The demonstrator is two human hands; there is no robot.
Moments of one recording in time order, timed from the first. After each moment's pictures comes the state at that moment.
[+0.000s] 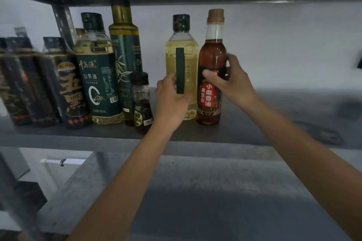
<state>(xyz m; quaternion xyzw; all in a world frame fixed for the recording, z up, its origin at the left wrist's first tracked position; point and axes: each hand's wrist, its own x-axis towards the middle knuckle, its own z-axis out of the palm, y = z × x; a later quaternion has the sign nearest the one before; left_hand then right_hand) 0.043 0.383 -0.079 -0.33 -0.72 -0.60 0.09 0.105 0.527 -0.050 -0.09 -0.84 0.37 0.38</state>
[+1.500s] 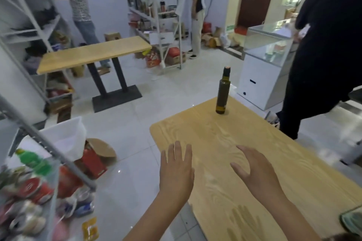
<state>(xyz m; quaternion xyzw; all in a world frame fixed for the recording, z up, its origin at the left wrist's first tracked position) 0.713 0.423 -0.357 -0.99 -0.12 -0.05 0.01 0.787 0.219 -0.346 -0.95 -0.18 -0.01 0.25</state>
